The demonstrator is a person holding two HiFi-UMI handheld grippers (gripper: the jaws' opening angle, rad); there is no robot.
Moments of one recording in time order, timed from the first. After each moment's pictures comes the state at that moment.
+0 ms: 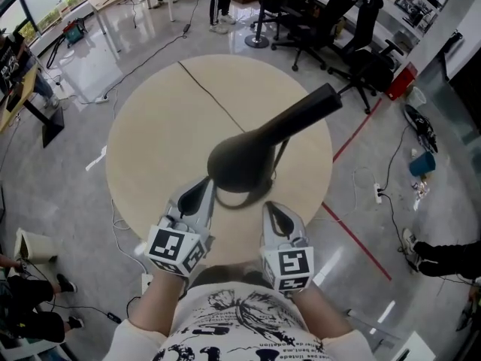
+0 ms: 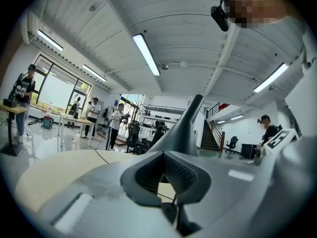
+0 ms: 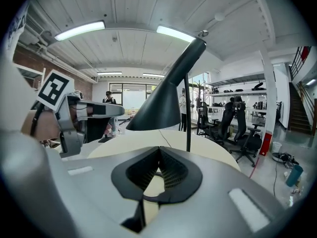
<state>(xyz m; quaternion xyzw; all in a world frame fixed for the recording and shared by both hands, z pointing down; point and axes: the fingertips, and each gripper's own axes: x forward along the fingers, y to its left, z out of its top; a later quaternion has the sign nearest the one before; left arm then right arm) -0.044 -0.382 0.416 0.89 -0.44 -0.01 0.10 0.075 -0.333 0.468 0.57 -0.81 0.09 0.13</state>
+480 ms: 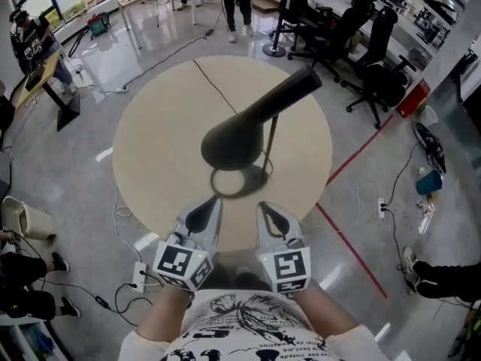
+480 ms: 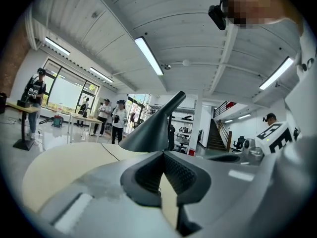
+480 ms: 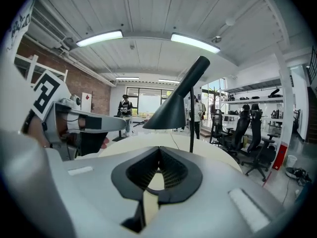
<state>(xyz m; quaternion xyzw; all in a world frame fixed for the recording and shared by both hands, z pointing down) -0.011 -0.305 0.425 0.87 -0.49 -0.01 0.11 0.079 -0.300 0.446 0.49 -0.86 0.04 0.12</state>
